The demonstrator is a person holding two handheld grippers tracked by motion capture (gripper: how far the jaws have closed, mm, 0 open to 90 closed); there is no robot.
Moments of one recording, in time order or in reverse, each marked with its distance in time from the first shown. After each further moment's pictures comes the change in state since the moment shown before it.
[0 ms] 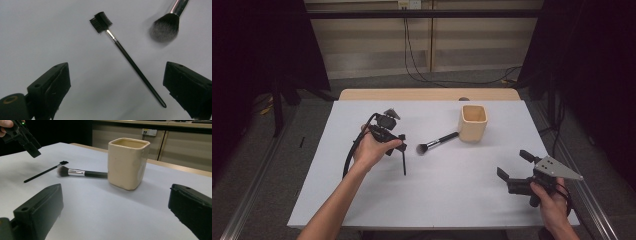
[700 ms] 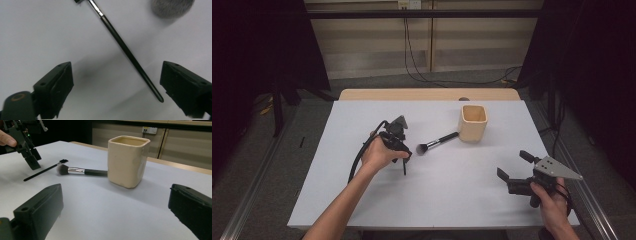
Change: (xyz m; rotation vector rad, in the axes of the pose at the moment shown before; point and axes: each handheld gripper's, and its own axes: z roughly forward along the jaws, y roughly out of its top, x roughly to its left) left arm -0.014 0.001 0.034 0.195 -0.022 -0.014; right arm 0.000 -0.001 0.000 0.011 -0.002 0.004
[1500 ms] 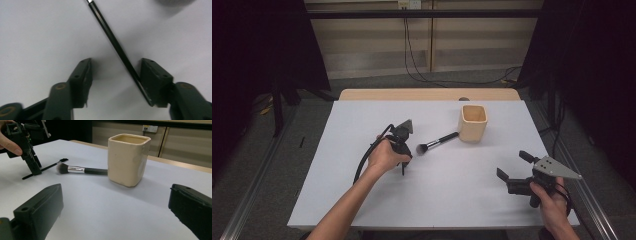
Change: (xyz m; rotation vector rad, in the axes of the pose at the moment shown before) left arm -0.011 0.004 0.008 0.091 0.038 -0.031; right arm 0.000 -0.001 0.001 0.010 0.001 0.005
